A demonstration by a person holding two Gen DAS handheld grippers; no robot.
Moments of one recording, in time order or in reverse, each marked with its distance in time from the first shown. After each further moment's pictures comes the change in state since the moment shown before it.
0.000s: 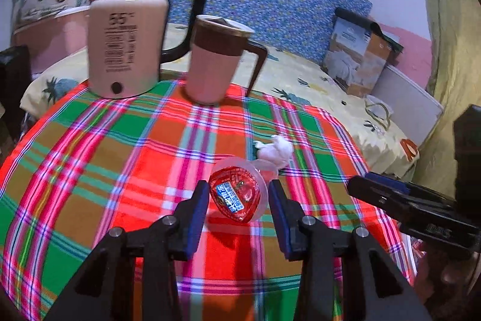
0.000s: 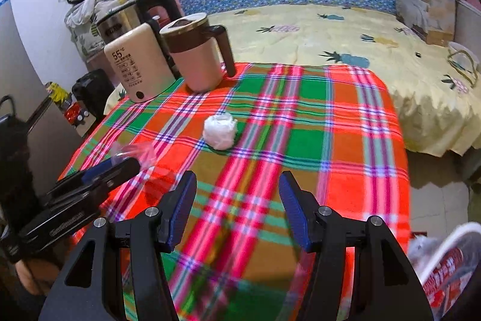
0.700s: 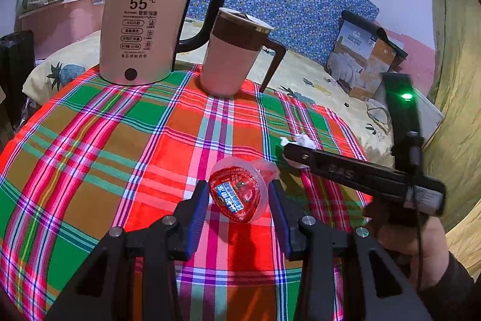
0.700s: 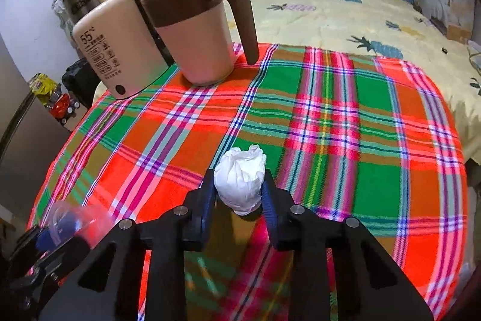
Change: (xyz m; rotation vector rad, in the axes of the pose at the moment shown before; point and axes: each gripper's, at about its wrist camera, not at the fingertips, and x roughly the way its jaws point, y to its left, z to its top) left arm -0.002 0.020 -0.007 -0.036 0.020 -0.022; right arm 0.064 0.020 0.020 0.007 0.065 0.011
